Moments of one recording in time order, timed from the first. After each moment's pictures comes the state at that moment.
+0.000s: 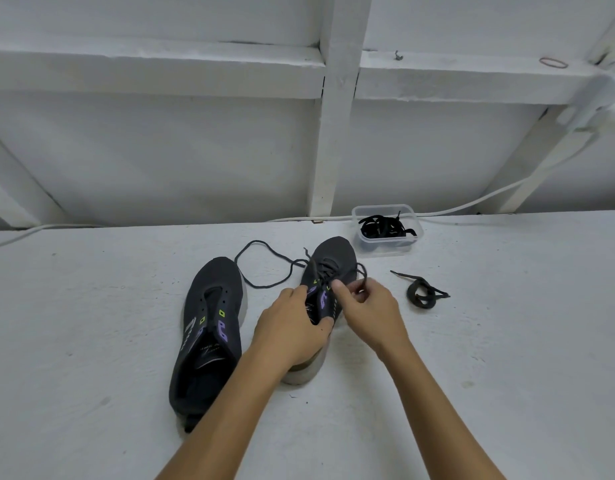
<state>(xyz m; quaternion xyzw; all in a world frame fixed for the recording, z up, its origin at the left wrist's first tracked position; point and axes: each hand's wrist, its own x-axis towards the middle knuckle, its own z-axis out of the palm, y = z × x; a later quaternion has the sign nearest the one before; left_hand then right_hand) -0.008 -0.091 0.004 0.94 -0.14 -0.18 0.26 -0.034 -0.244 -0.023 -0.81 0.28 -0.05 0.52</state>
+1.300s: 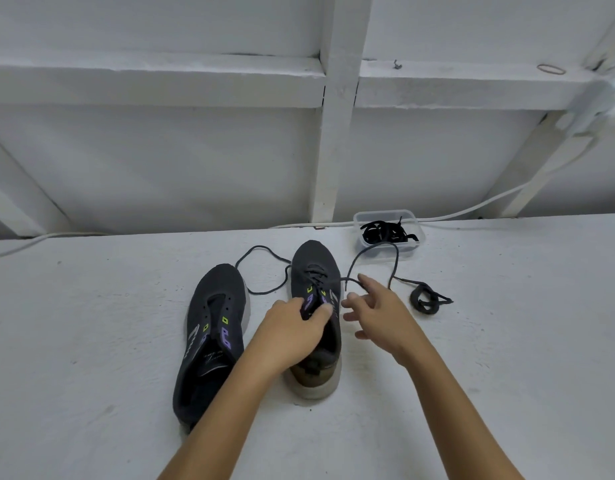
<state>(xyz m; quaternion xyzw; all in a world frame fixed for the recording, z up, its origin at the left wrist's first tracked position) -0.004 -0.084 0.009 0.90 -0.07 -0.26 0.36 -0.040 -0.258 -0.004 -0.80 0.23 0.06 0.55</state>
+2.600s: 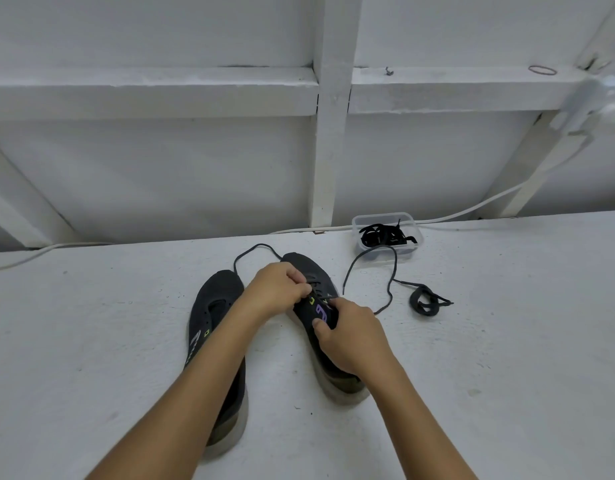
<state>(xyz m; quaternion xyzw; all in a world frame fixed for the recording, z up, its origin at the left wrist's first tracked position) 0.065 -0.083 0.011 0.88 -0.06 -0.23 0.42 -0.045 -0.208 0.004 -0.93 0.18 0.06 0.31</state>
